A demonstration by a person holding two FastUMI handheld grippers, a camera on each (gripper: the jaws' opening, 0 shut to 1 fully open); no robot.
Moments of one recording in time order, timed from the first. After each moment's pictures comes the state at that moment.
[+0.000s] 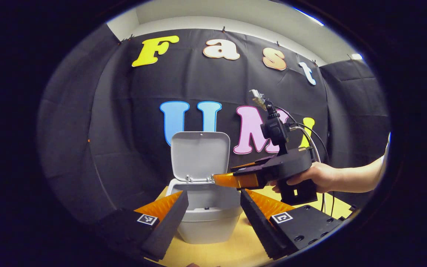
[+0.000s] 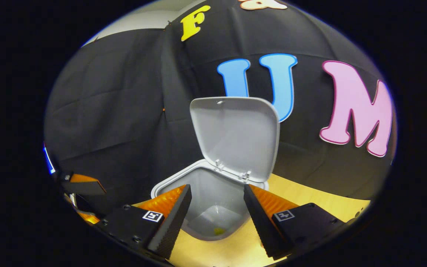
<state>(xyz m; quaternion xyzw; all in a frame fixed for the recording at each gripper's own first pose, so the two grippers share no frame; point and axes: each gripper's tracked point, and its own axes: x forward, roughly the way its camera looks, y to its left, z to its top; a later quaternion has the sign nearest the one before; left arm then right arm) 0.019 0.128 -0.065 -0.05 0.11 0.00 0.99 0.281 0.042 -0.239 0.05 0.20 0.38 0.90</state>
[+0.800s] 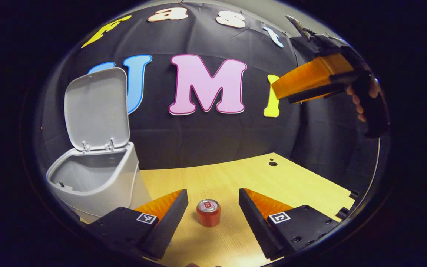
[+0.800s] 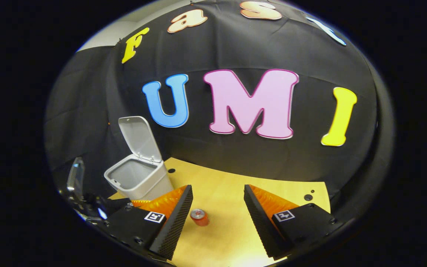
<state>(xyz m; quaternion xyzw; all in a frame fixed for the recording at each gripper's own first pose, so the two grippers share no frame) 0.147 -0.066 -0.235 -0.02 0.20 -0.12 0.97 0.269 -0.265 -0.251 0.05 0.22 0.17 0.96</state>
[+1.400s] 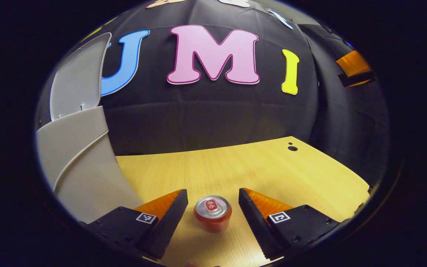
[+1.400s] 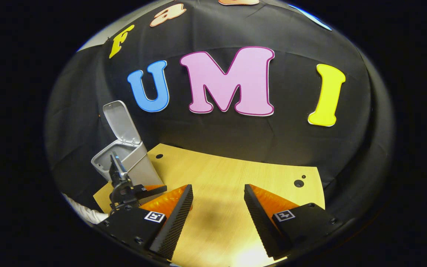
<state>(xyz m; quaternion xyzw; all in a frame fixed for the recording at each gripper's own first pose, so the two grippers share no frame) 0.213 -0.067 -0.334 0.01 0.26 -0.07 0.96 0.272 -0.311 -0.305 0.06 0.27 0.16 0.95</state>
